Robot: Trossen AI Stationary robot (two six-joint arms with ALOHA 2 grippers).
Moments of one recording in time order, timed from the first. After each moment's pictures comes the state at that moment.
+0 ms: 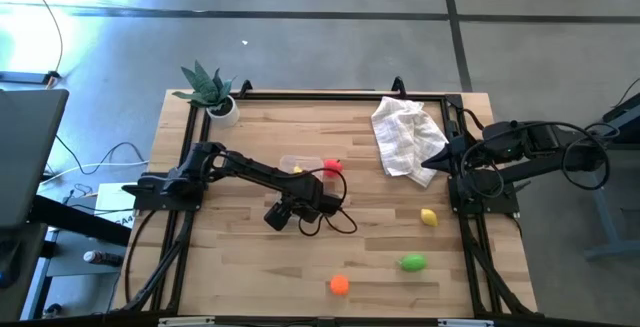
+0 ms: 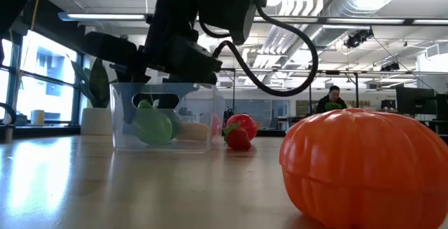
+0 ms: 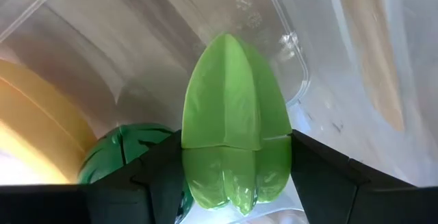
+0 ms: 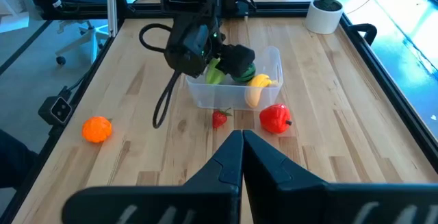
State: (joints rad) left arm -0.06 2.15 1.64 -1.34 -0.12 0.46; right arm 0.15 0.60 0.97 -0.86 0.10 0.07
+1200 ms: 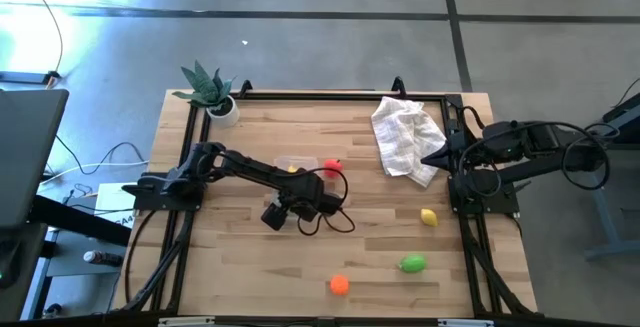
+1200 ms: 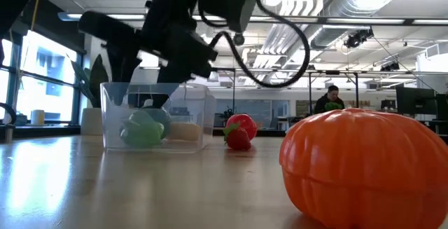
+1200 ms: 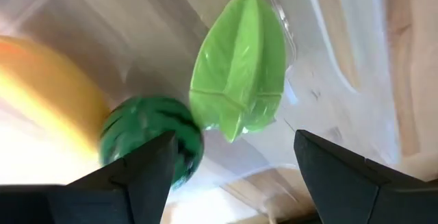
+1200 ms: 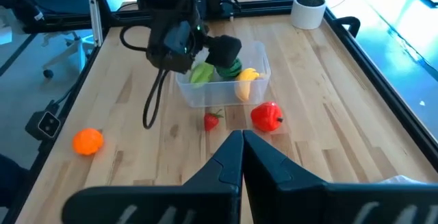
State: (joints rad) left arm -0.06 2.15 1.72 -1.49 -0.12 0.41; right arm 0.15 0.60 0.97 -0.86 0.15 0.13
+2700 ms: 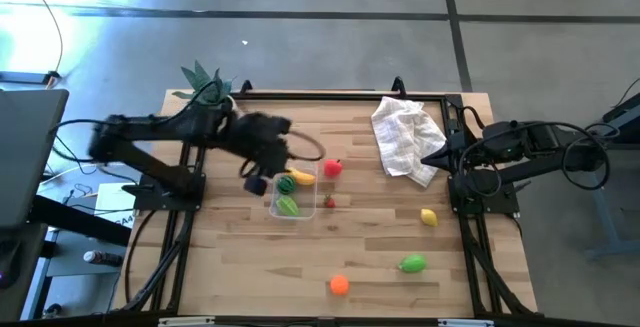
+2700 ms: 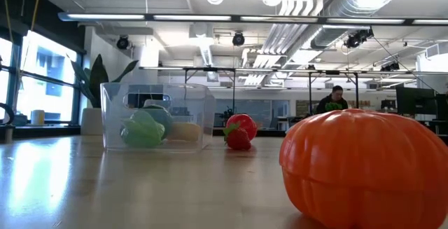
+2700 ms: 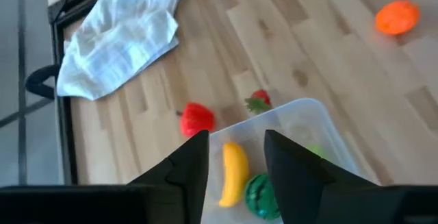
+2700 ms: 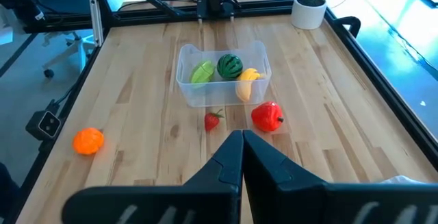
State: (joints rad) left arm 0.11 1.34 1.42 -0.92 0.00 0.45; right arm 0.15 0.60 0.97 -0.86 0.15 0.13
